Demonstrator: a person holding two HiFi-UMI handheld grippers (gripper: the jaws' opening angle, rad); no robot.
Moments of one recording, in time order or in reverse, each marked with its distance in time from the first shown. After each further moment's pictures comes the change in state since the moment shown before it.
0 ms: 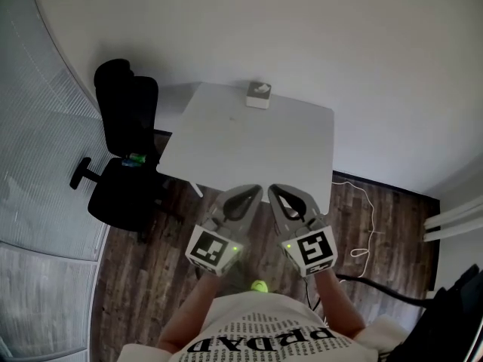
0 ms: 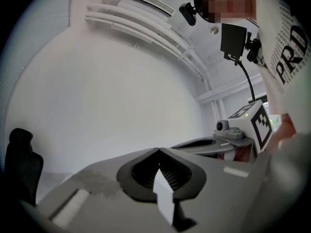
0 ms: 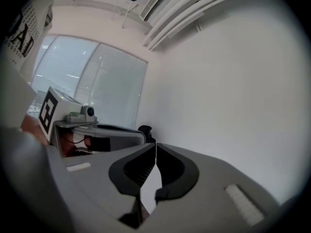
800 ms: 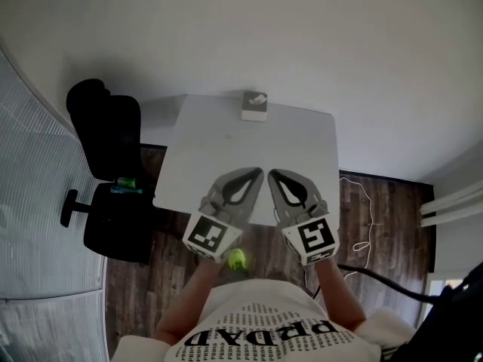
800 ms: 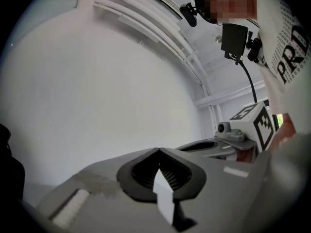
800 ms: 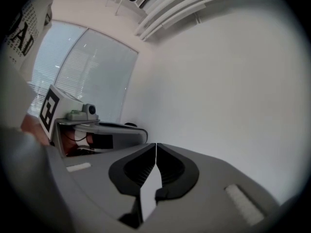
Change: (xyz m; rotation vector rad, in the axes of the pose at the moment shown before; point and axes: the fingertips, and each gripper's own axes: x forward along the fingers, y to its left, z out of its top) left arm 0.083 0.161 0.013 -0.061 -0.035 -0.114; right arm 0.163 -0.069 0.017 -0.007 0.043 -0.128
